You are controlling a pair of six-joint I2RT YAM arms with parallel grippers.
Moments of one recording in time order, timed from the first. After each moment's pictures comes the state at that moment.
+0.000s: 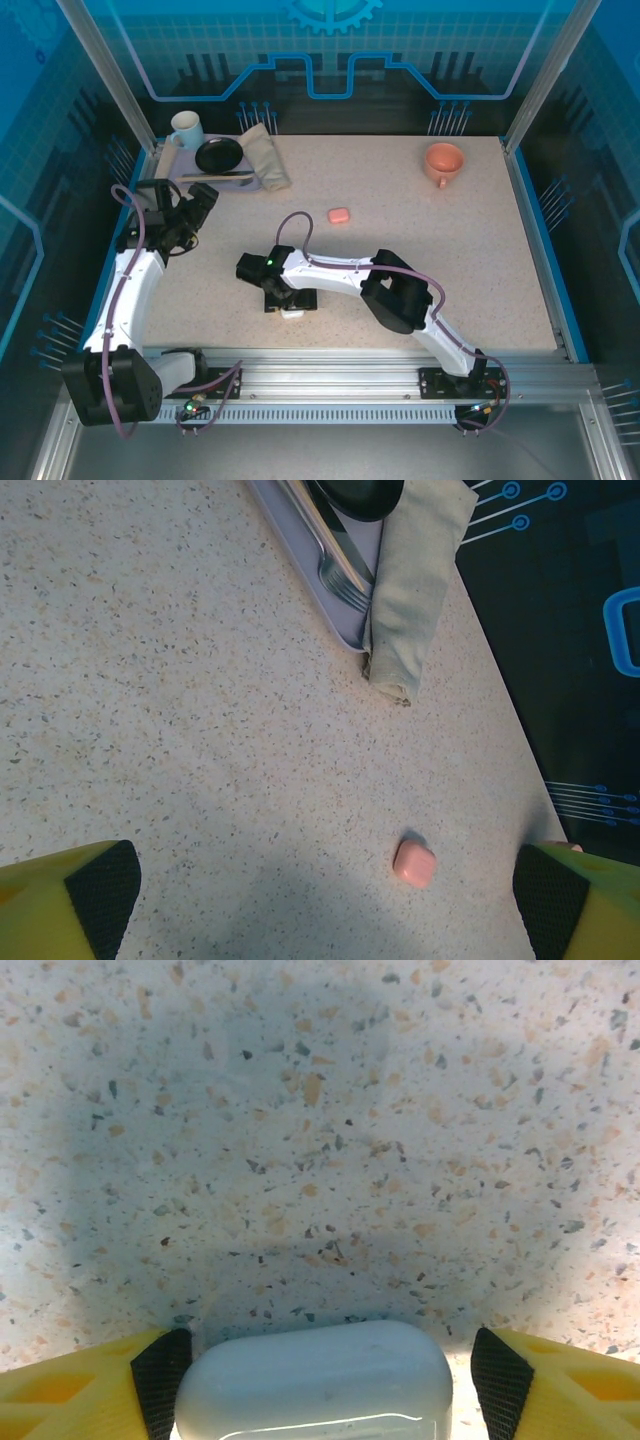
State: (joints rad) left arm 0.15 1.14 0.96 -0.54 0.23 -0.95; right arm 1.14 2.28 1.84 -1.11 0.11 1.13
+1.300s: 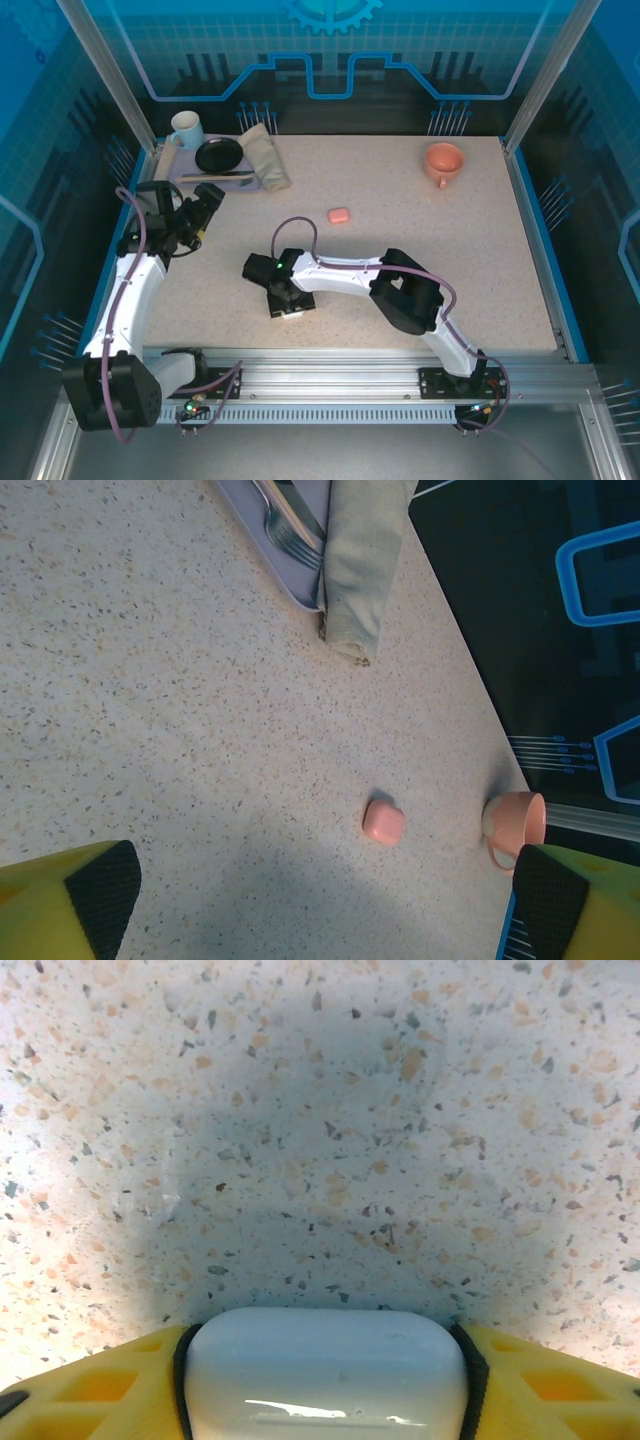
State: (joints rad) left arm 0.13 1.12 0.93 -0.50 0.33 -0.94; right arm 1.13 2.19 1.68 -0.95 0.05 0.93
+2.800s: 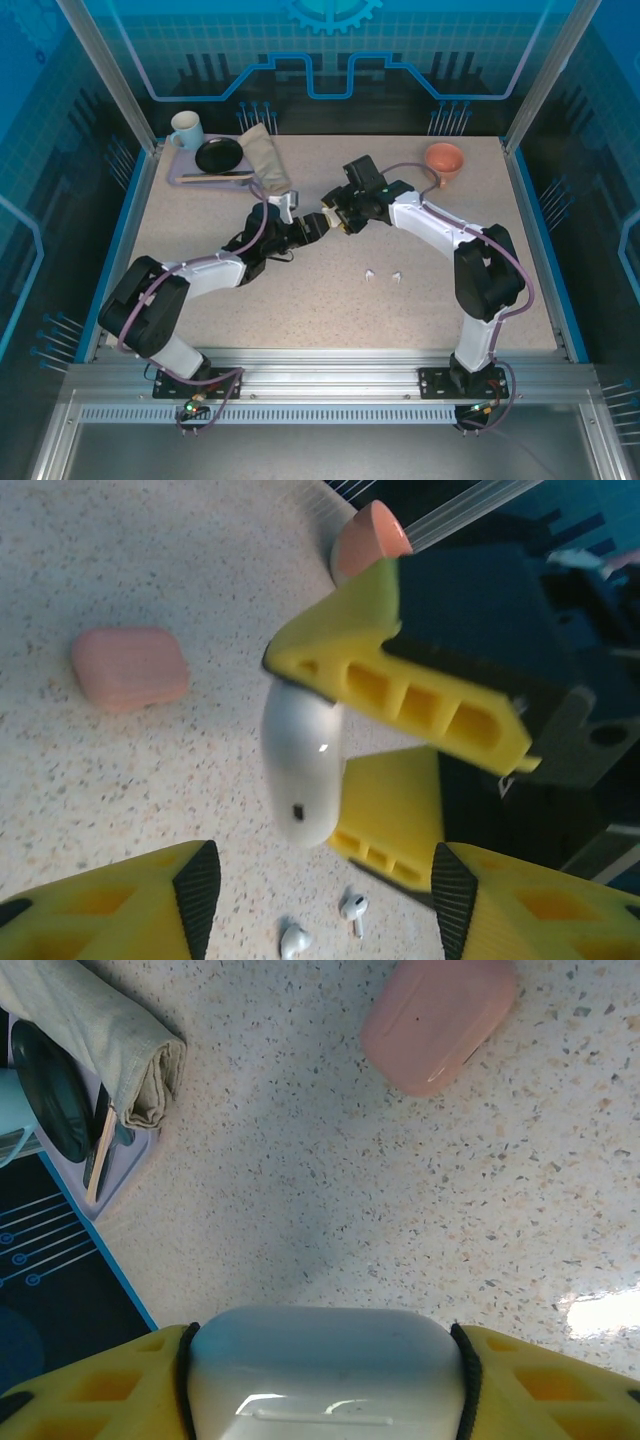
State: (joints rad) left arm -0.49 1.57 0.74 0.49 0.33 -0.87; right arm 0.55 1.84 1.44 -0.51 -0.20 1.39
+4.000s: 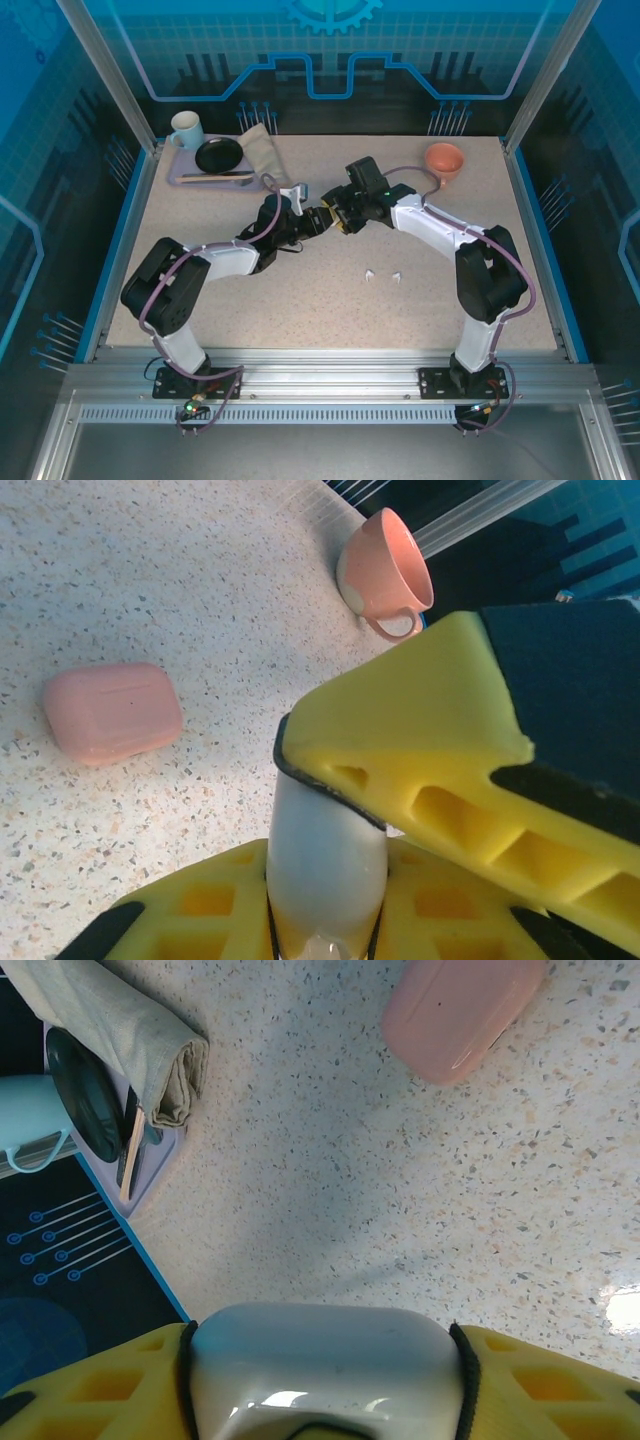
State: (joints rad) left arm -0.49 1.73 0.85 0.53 0.33 -0.87; right arm 0.54 1.82 1.39 -0.43 -0.23 1.44
